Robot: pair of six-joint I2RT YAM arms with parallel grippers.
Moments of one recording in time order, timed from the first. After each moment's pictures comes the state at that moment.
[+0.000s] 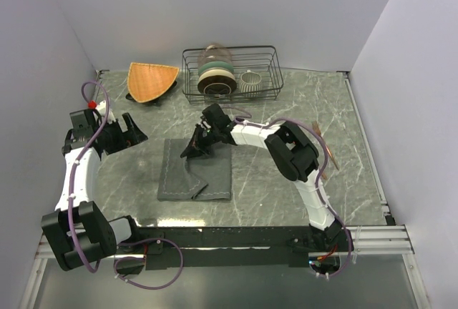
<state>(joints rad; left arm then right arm) 0.32 1.18 0.87 -0.54 0.52 -0.14 0.76 2.23 1.54 -0.11 -0.65 1.16</state>
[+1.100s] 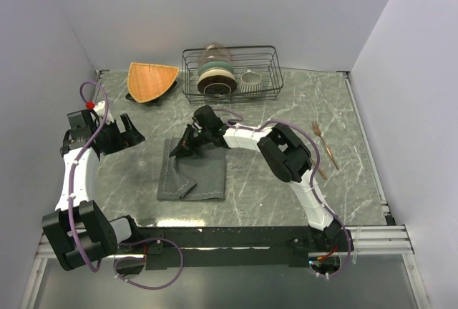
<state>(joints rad) 0.35 1.18 0.87 -0.54 0.51 -0.10 0.81 2.30 1.60 0.02 -0.65 1.32</state>
